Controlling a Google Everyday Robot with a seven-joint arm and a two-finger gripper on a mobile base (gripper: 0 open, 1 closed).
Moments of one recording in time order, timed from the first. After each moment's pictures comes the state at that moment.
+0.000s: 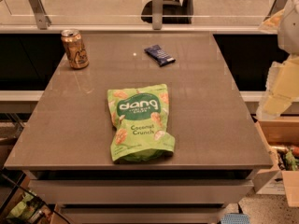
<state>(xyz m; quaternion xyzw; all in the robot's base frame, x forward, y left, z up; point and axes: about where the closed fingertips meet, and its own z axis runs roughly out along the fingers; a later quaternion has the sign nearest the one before) 0.438 -0.211 0.996 -0.60 0.77 -0.06 0.19</state>
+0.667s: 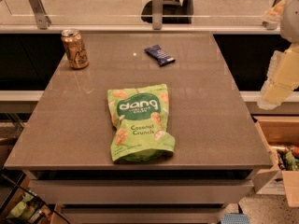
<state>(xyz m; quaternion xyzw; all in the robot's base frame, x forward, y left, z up) 0.453 -0.218 1.007 -0.60 0.77 -0.07 0.20</state>
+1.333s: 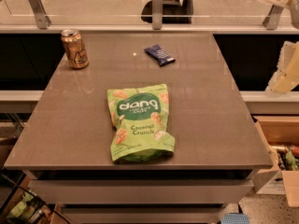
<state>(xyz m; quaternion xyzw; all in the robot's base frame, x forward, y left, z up) 0.469 -0.211 1.026 -0.66 0.69 -0.07 0.28</state>
